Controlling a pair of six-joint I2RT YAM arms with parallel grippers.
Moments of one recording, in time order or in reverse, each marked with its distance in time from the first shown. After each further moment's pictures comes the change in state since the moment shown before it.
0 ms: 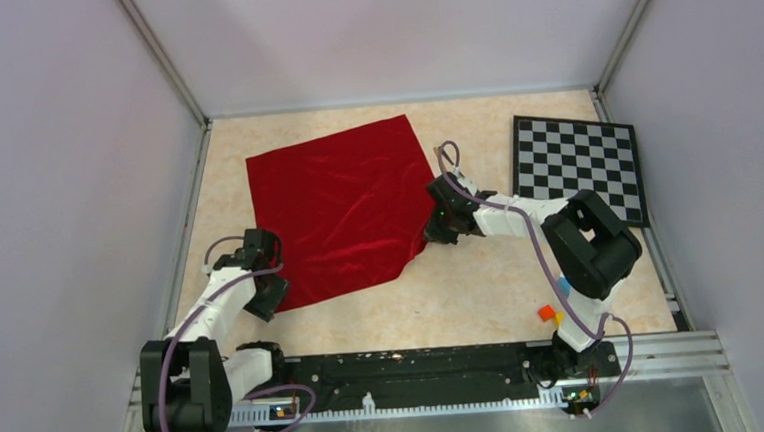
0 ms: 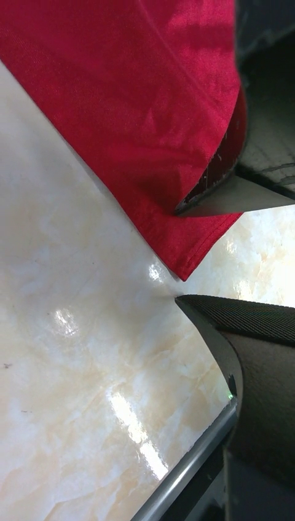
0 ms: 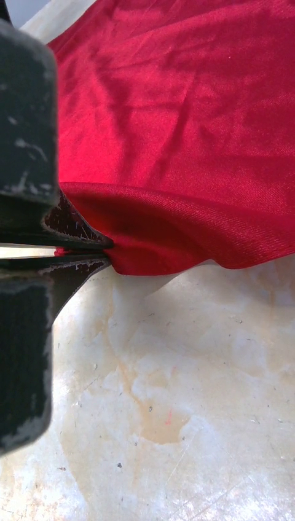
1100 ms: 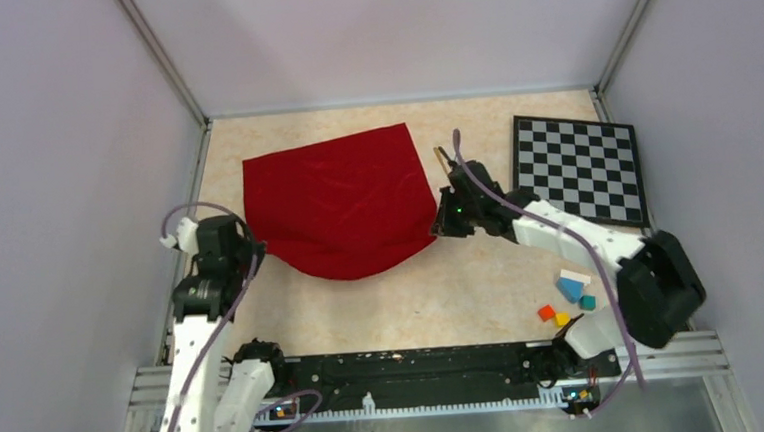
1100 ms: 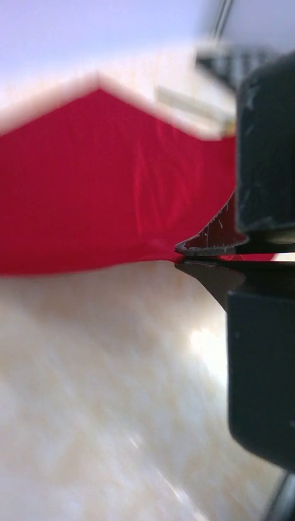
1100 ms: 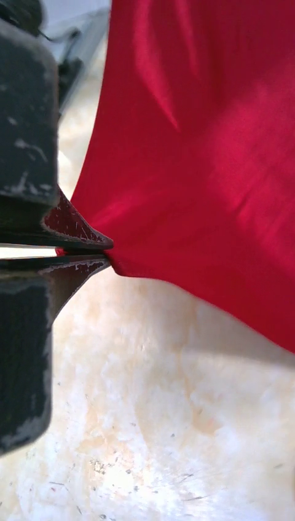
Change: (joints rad) left arm 0.020 -0.346 0.185 0.005 0.063 0.051; right arm -0.001 -0.286 -0.050 -0.117 -0.107 -0.273
